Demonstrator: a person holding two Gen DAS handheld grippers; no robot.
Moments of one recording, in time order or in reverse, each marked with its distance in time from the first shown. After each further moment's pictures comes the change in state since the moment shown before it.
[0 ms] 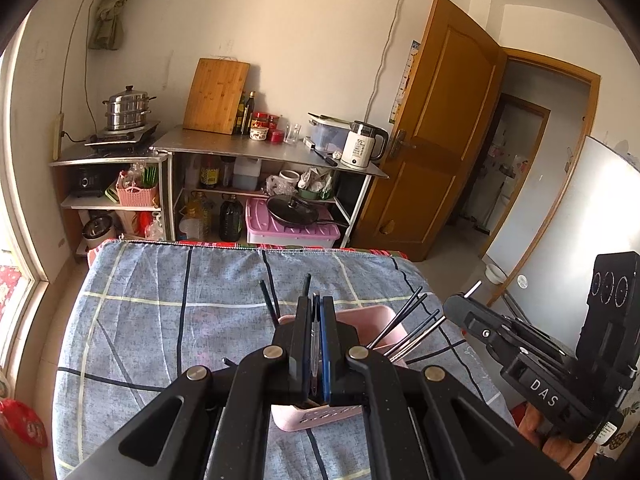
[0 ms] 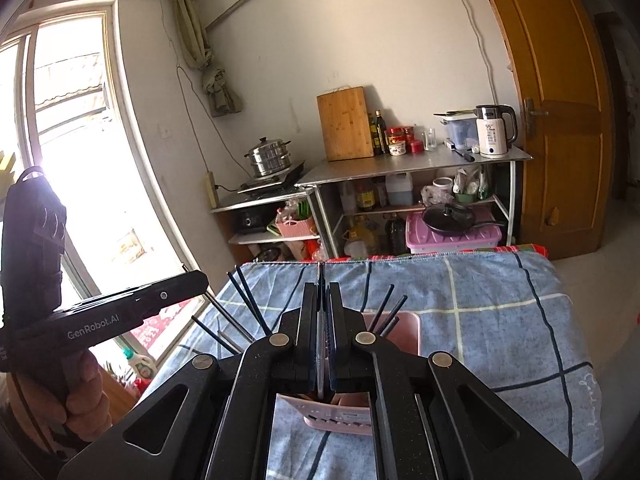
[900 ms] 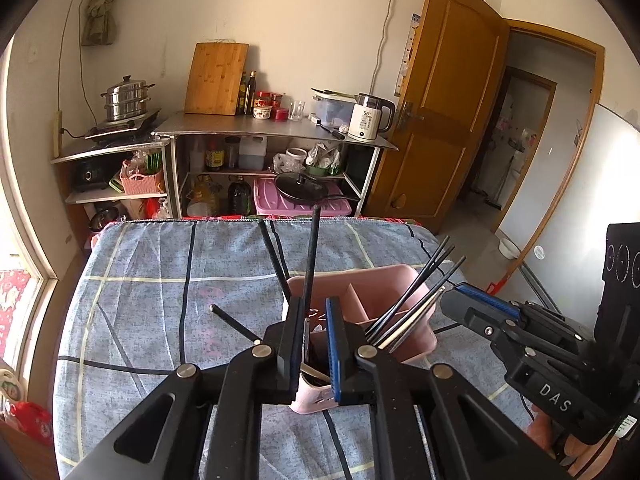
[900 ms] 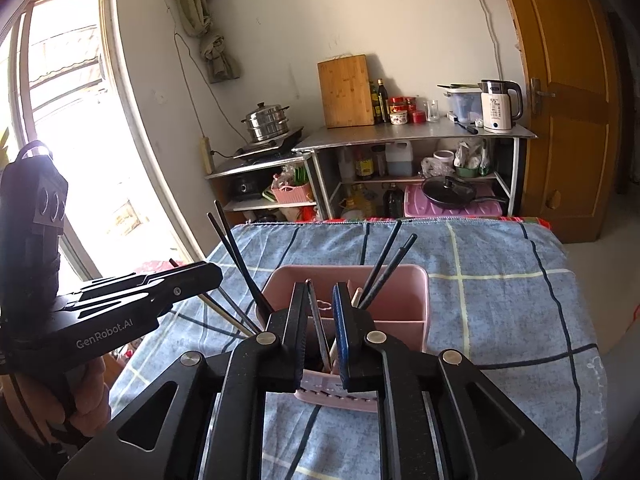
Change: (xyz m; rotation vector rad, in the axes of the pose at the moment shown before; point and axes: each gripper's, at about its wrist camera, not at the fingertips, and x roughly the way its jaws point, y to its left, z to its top) left arm 0.023 -0.001 -0.031 0.053 0.059 0.052; right arm 0.016 0.001 -0.025 -0.032 0.098 -0.016
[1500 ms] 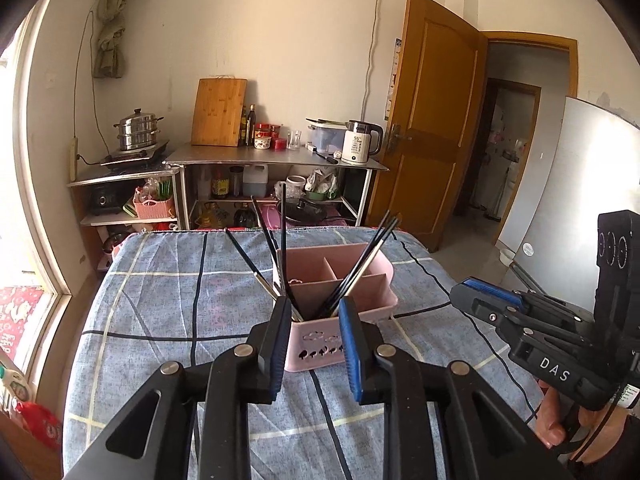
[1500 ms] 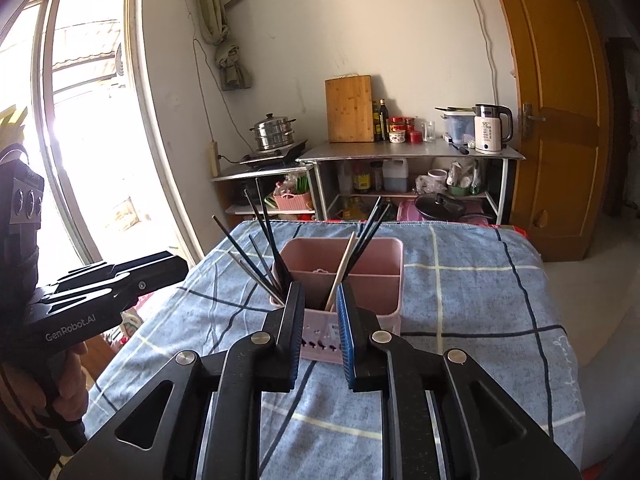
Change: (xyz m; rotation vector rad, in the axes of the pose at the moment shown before) left arm -0.089 -0.035 -0.069 0.043 -0.121 0.023; right arm -0.076 0.011 -0.048 -0.062 -0.054 -0.020
